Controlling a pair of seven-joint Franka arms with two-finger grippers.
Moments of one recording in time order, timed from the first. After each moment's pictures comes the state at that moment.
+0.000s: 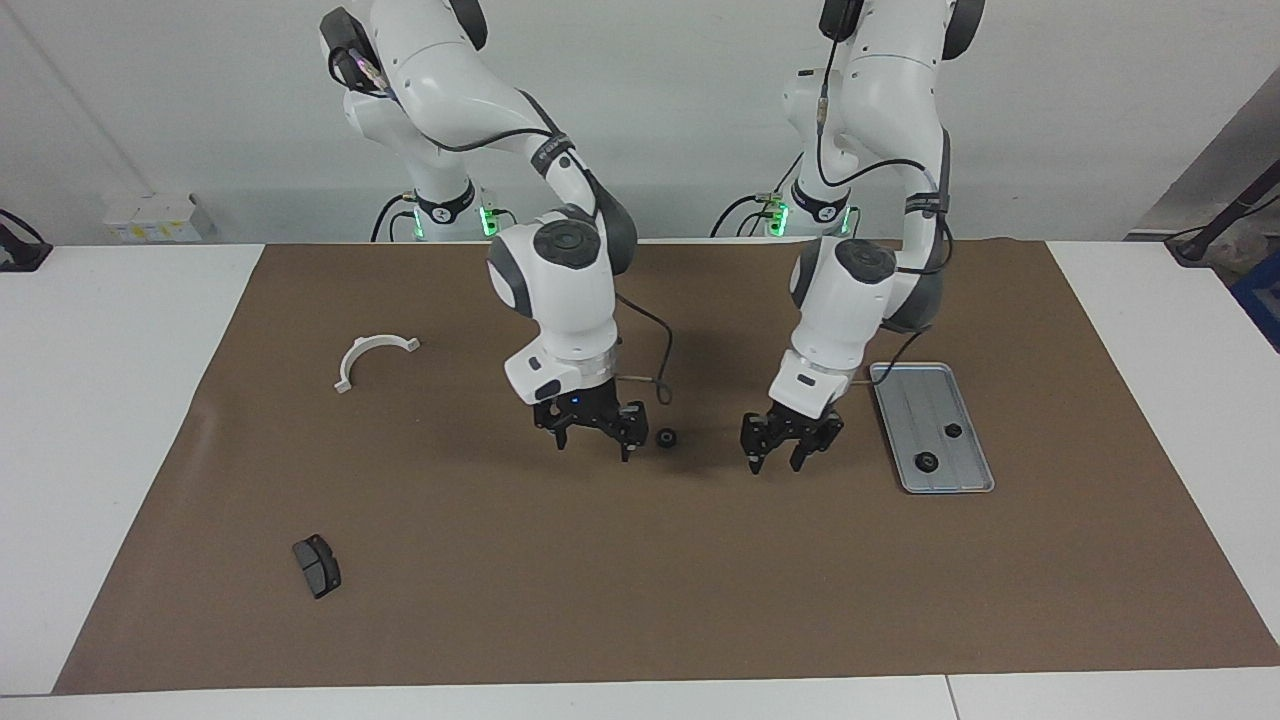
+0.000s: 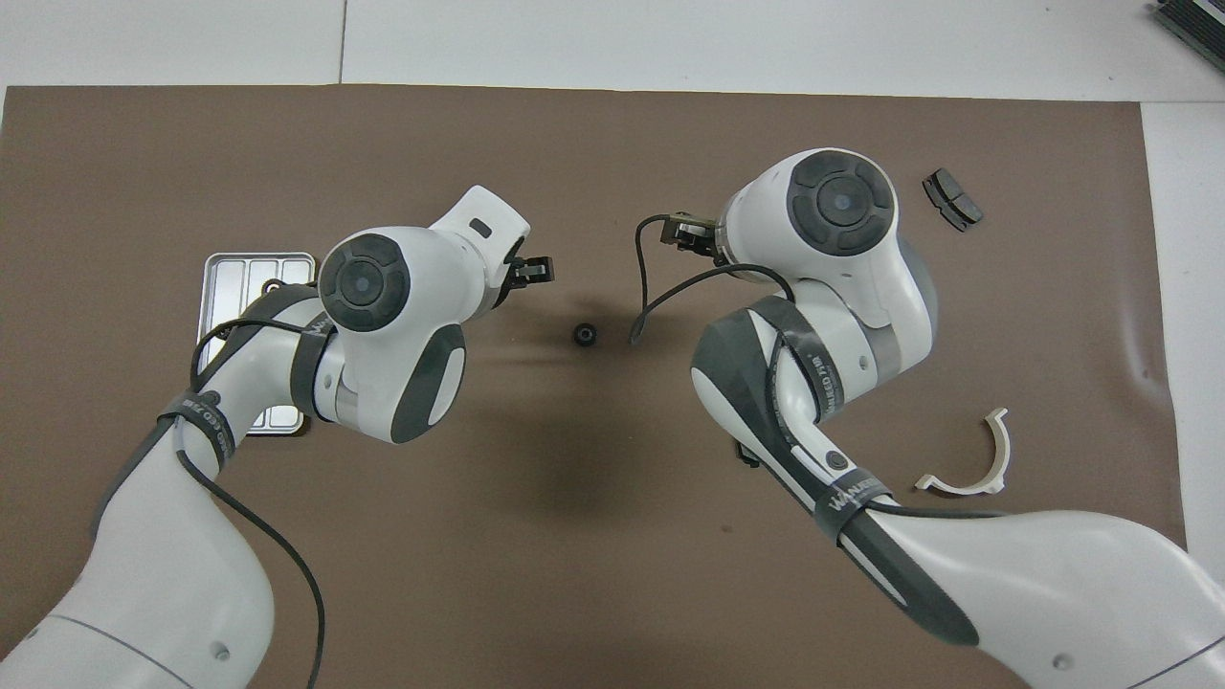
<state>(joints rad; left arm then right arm) -0.44 0.38 -0.08 -1.87 -0.07 2.58 -0.44 0.20 0.39 0.19 -1.64 -0.13 2.20 0.68</state>
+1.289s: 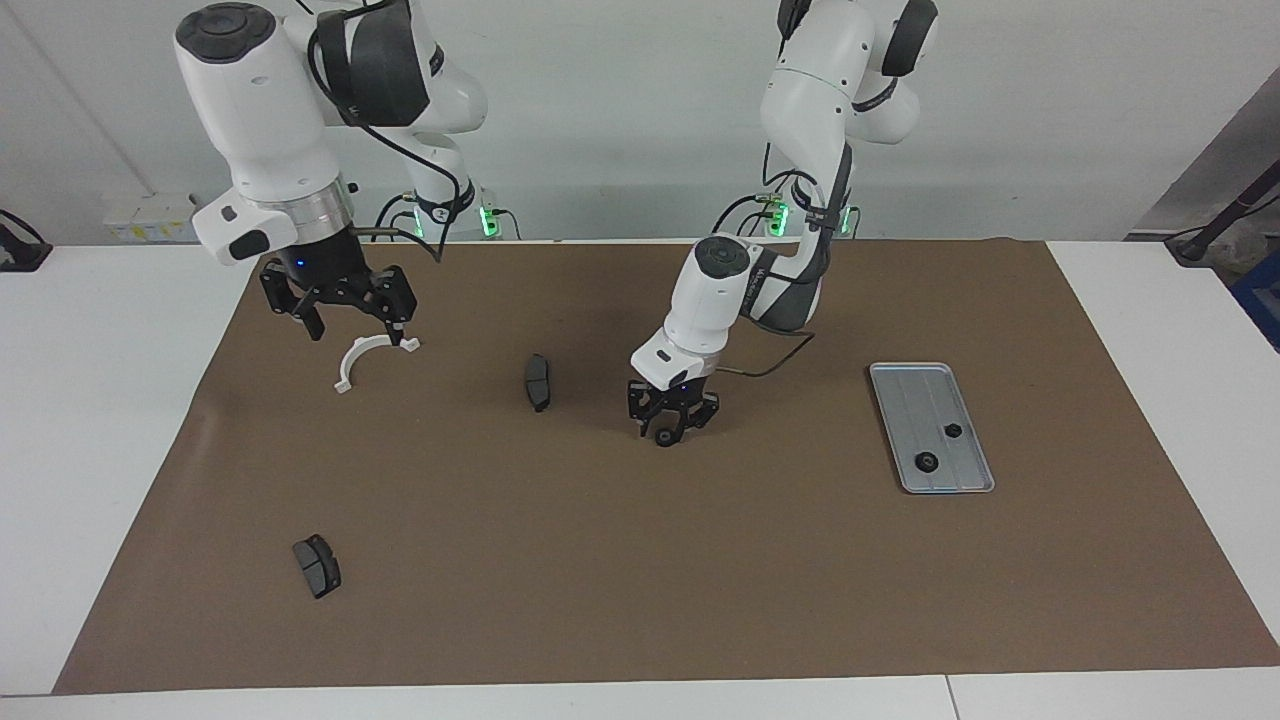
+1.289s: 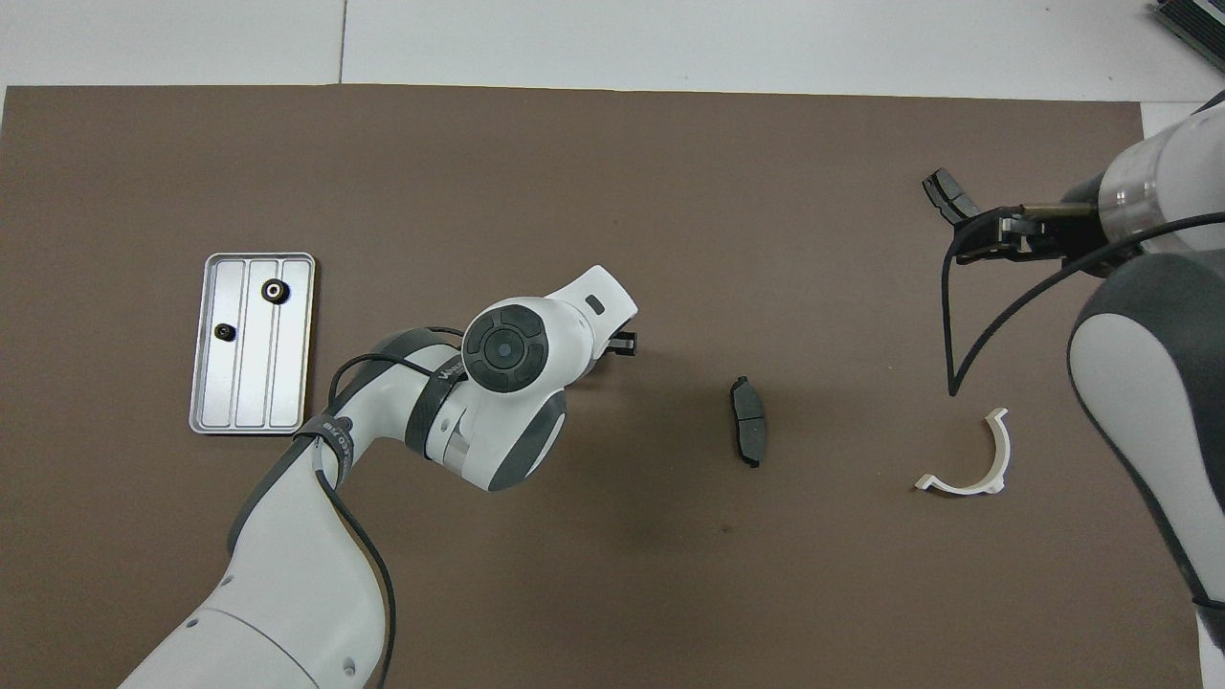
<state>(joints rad) -0.57 0.45 -0.08 -1.89 -0.06 2.61 -0.43 -0.10 0.08 0.18 -1.59 -0.07 1.76 0.16</state>
